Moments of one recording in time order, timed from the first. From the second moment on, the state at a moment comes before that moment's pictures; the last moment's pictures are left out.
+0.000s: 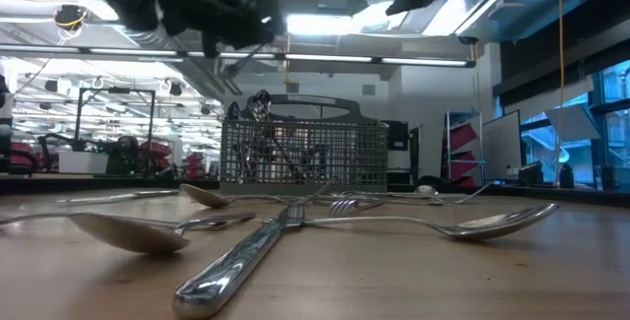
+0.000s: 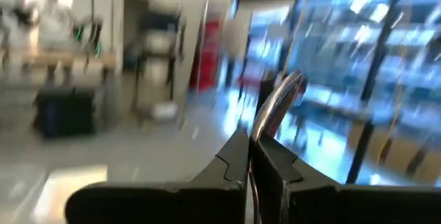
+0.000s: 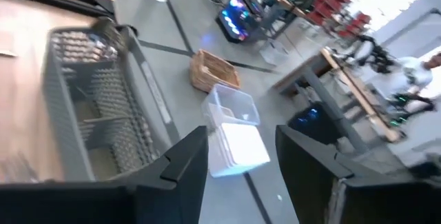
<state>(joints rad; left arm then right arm) 0.35 1.38 0.66 0.95 -0.64 -0.01 -0.51 1.23 1.30 -0.36 0.17 -0.61</state>
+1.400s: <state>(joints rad) 0.65 1.73 0.56 1.55 0.00 -0.18 -0.51 1.31 1.29 -0.32 -0.05 -0.39</state>
